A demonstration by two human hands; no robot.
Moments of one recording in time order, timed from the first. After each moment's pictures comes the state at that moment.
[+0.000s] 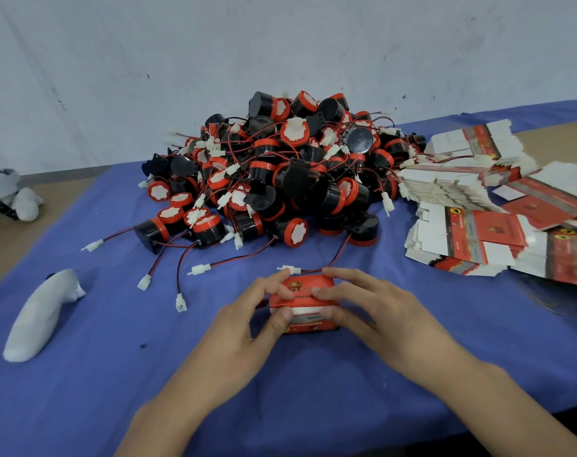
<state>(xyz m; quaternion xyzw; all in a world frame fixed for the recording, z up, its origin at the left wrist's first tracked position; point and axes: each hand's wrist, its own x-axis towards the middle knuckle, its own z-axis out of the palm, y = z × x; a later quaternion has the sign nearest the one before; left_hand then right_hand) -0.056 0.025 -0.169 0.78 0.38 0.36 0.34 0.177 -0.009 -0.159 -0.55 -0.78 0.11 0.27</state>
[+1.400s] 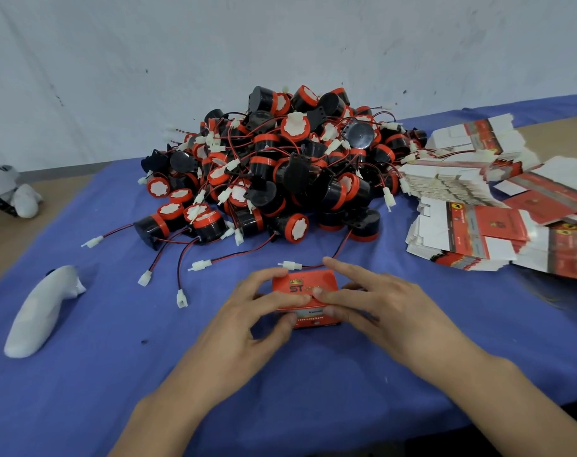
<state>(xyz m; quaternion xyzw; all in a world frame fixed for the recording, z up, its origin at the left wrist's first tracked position) -0.059 0.024 -0.169 0.84 0.37 0.34 0.22 0.179 -0.008 -0.158 -0.48 -0.82 -0.04 0.31</state>
